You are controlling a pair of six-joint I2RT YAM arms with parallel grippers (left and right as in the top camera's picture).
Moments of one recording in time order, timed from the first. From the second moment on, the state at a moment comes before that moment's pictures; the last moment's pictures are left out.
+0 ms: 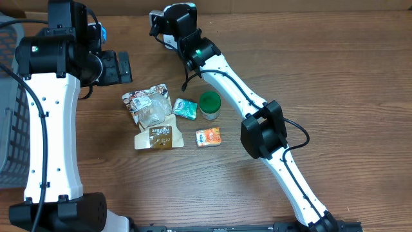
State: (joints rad) left arm 0.04 1.69 1.94 -1.41 0.03 -0.13; right arm 0.60 2.74 2.65 -0.26 0.48 -1.28
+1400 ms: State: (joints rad) left arm 0.04 1.69 1.94 -1.41 0.03 -0.13; right arm -0.09 1.98 2.51 -1.62 -0.26 0.28
